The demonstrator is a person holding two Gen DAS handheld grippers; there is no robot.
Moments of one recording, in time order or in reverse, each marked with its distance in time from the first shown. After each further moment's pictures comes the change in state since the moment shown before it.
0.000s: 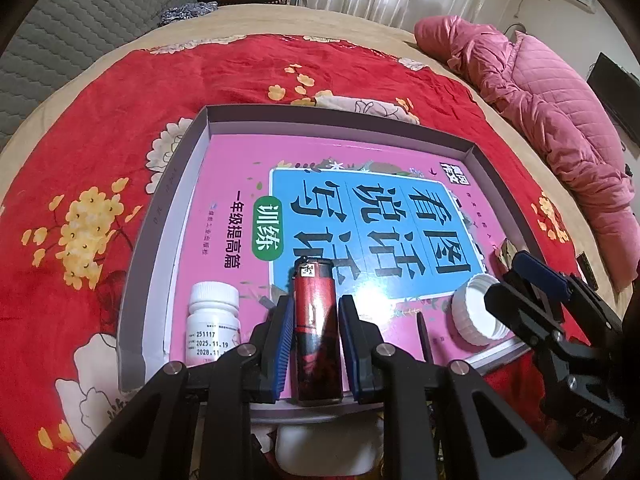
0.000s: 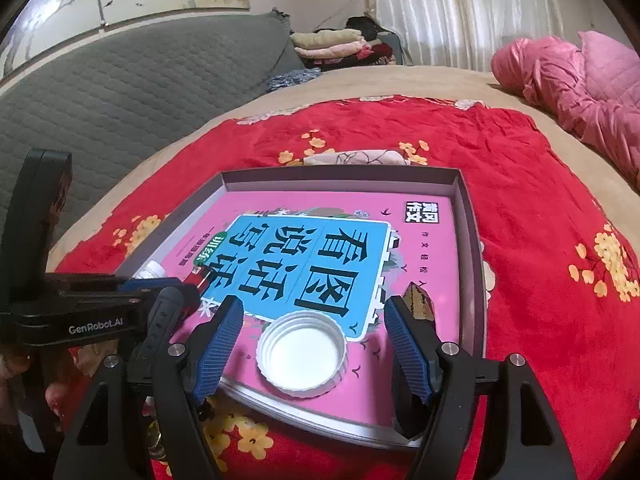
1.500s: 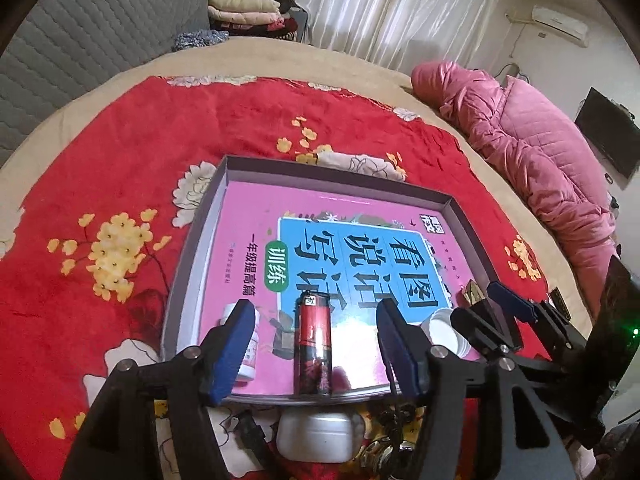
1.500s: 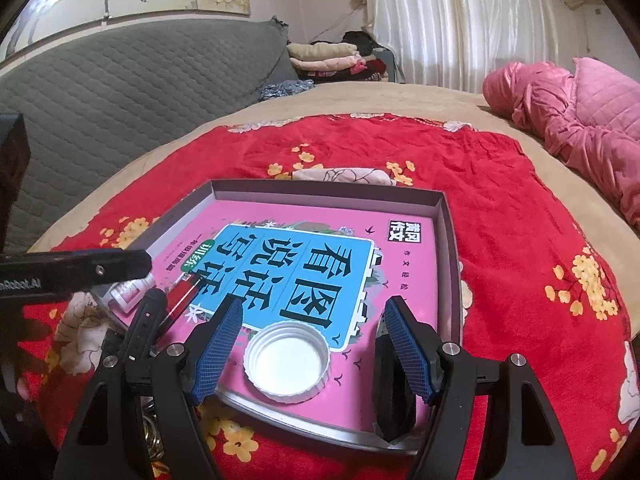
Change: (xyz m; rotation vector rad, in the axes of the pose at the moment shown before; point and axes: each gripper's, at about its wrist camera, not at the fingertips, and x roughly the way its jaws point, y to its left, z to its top) left arm -0.051 0.008 0.005 -0.057 -0.149 -0.043; right arm -0.010 0.005 0.001 -0.063 -0.049 -0.072
